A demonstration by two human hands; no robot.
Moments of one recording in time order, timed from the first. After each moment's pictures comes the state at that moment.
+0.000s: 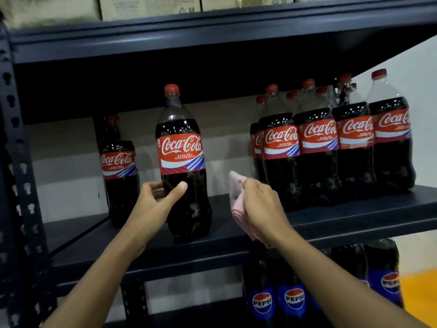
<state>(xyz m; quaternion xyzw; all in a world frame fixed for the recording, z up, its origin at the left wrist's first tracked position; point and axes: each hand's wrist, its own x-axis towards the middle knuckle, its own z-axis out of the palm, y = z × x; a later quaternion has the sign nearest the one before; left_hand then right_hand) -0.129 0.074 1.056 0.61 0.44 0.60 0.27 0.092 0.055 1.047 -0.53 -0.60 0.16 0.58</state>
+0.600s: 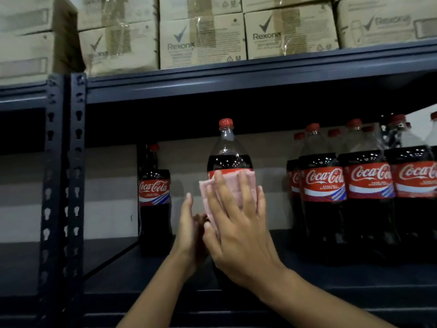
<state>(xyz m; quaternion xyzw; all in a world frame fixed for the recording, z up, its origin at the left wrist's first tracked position) -0.105 0.091 1.078 0.53 0.27 0.63 0.51 0.021 0.086 1.058 -0.33 -0.72 -0.37 0.48</state>
